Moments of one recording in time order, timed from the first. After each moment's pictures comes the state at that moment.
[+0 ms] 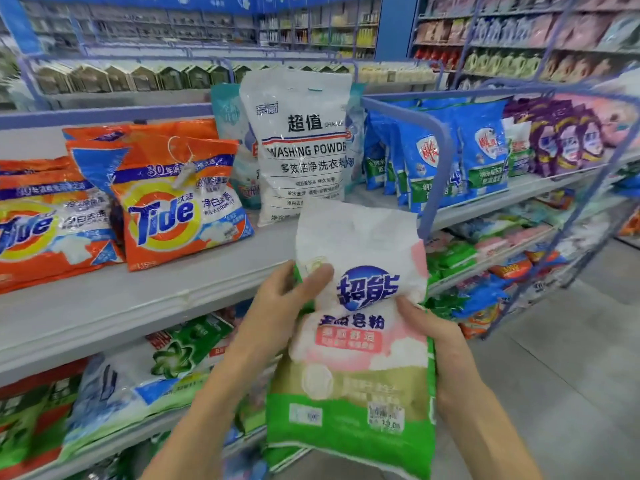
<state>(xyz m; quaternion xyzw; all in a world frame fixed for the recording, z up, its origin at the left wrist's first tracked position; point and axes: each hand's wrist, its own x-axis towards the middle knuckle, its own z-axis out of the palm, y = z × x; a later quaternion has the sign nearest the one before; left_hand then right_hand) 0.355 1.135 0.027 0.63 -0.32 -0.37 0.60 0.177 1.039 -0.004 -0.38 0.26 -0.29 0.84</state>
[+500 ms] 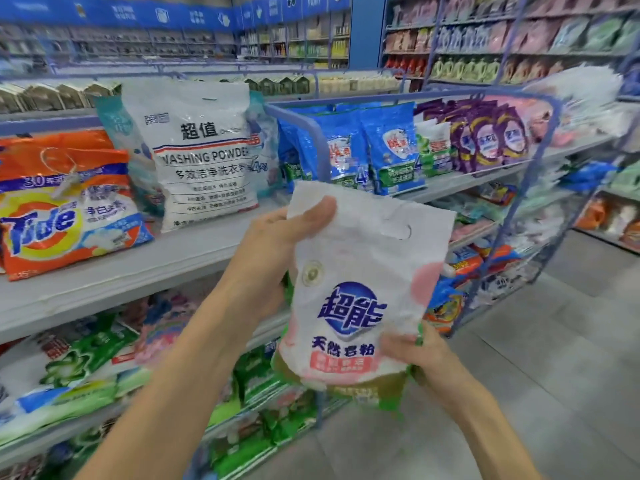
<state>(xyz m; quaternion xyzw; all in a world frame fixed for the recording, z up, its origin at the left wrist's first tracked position) 0.163 1.013 0.099 0.49 -0.35 -0.43 0.67 -0.025 0.925 -0.036 -0.58 0.26 -0.29 0.71</state>
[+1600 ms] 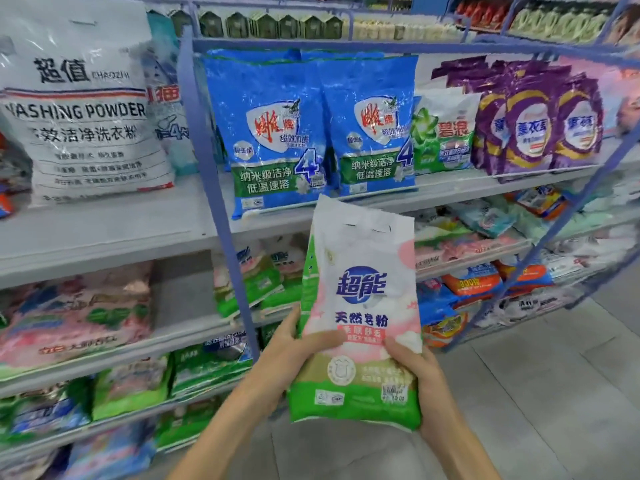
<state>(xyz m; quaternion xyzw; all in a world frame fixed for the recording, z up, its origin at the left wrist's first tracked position) 0.074 0.767 -0.097 0.60 -0.15 -0.52 0.58 -0.097 0.648 -0.128 -0.38 0.36 -0.25 0.81</state>
